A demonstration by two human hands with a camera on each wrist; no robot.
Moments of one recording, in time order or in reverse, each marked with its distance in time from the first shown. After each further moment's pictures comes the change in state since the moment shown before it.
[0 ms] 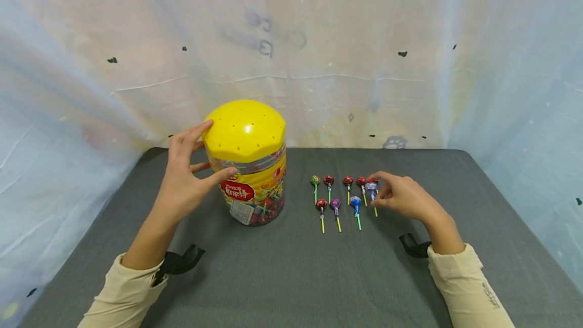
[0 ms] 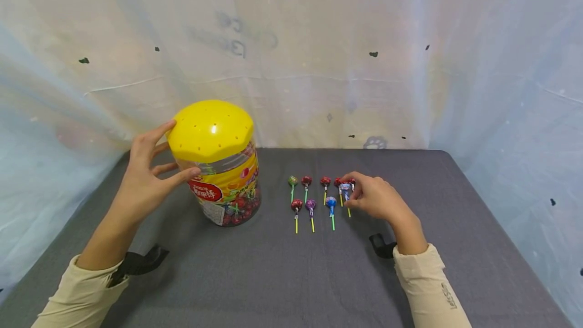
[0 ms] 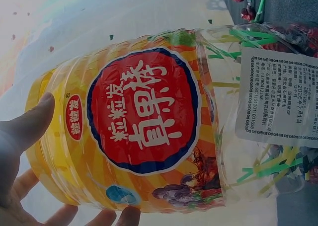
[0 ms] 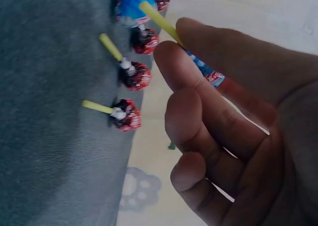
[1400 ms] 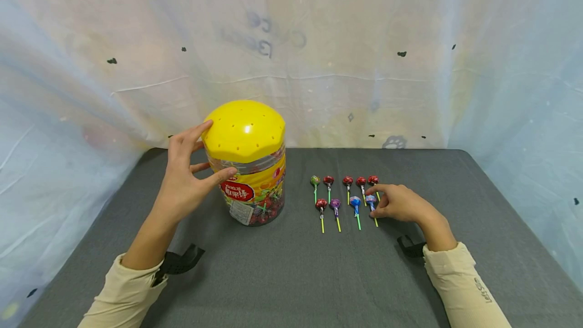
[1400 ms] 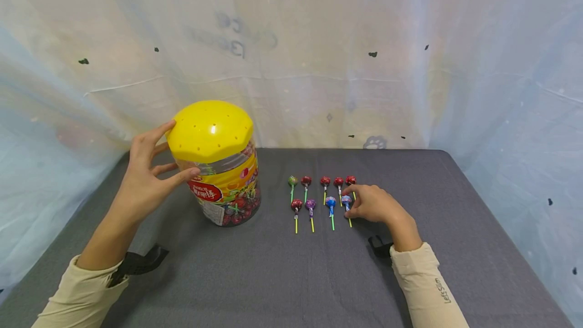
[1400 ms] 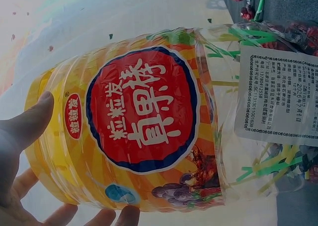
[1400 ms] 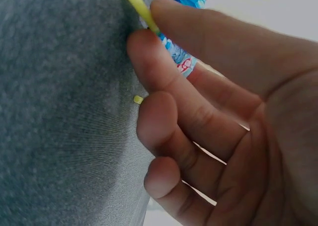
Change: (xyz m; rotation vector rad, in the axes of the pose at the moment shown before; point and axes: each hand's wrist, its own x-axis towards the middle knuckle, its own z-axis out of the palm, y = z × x) left_hand 0.000 0.000 0.000 -0.009 -0.001 0.008; right_hand 0.010 0.020 0.019 0.035 -0.150 0.056
